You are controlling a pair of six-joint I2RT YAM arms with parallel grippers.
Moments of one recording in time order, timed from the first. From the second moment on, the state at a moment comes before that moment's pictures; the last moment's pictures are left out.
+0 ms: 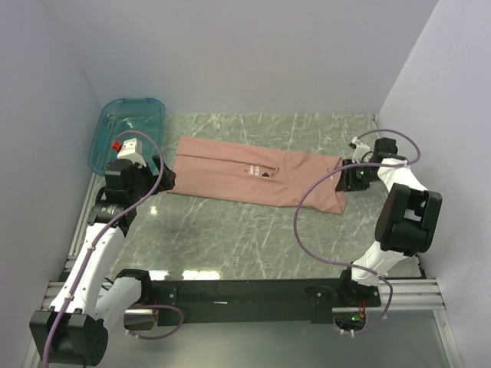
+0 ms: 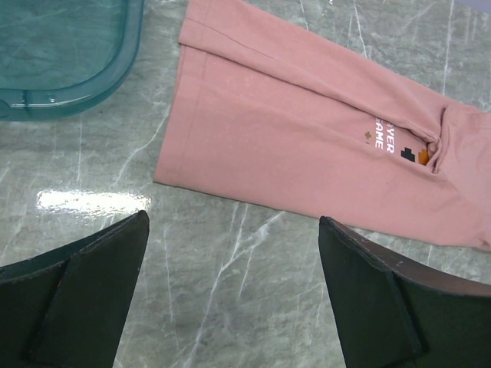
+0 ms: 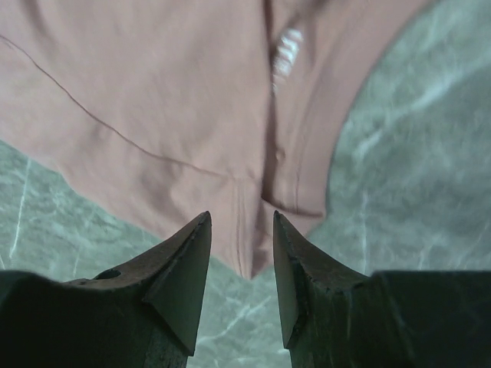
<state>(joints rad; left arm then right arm) -0.08 0.89 0.76 -0.32 0.07 -0.36 -0.28 1.68 1.14 -0.64 -0.48 -0.30</state>
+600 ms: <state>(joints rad) -0.08 0.89 0.76 -0.32 0.09 -0.36 -0.33 1.73 1.07 -0.71 -0.54 -0.37</state>
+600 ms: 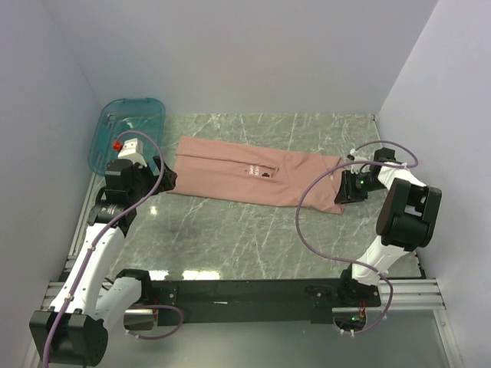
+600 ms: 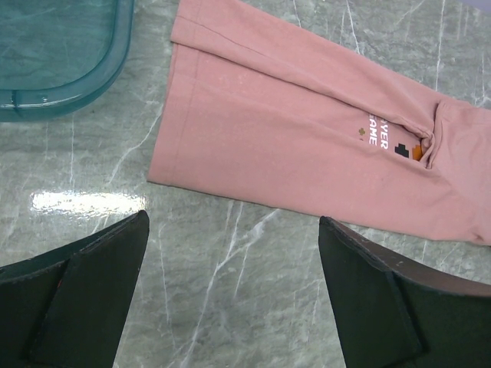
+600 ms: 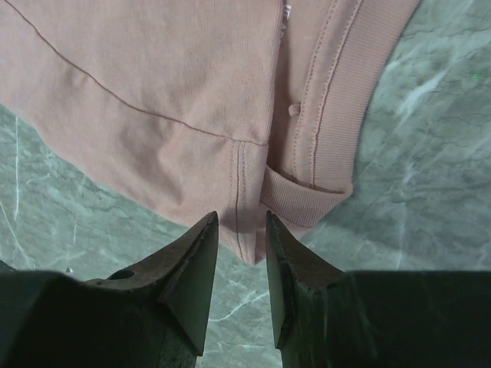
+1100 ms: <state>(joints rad) -0.08 0.89 0.76 -0.32 0.09 -0.36 -0.35 1.77 1.07 -0.75 -0.57 -0.40</state>
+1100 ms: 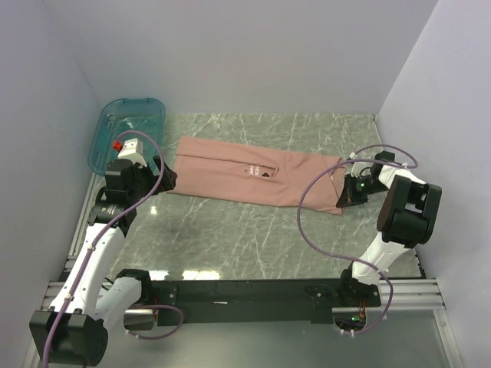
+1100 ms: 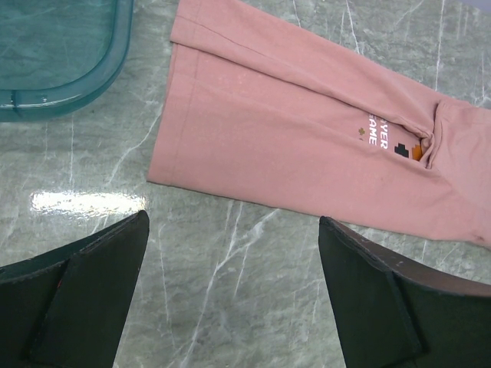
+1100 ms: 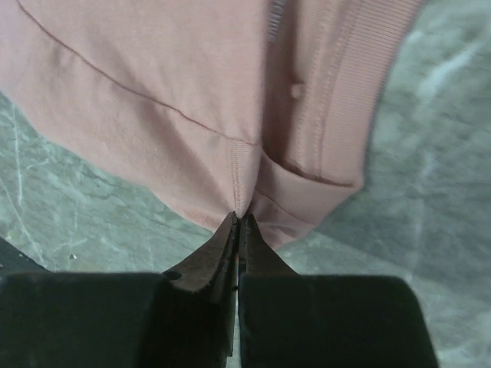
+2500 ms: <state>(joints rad) -0.25 1.20 0.72 -0.38 -0.03 -0.79 -0.32 1.44 1.02 -0.79 -0.77 -0.58</state>
